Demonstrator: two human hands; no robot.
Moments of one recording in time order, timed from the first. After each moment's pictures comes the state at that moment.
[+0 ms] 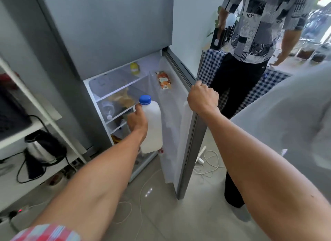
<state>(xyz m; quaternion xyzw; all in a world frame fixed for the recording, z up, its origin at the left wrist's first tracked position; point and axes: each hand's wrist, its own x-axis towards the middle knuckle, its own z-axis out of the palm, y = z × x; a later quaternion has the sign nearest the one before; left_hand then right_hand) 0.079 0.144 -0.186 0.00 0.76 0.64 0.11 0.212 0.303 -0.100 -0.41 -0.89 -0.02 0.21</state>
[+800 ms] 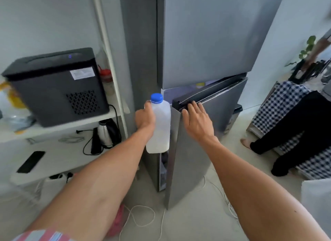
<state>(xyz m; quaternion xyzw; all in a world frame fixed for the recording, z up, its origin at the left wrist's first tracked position) -0.043 -0.009 -0.136 -0.13 0.70 0.70 0.00 0.054 0.157 -0.141 -0.04 -0.94 0.10 0.33</state>
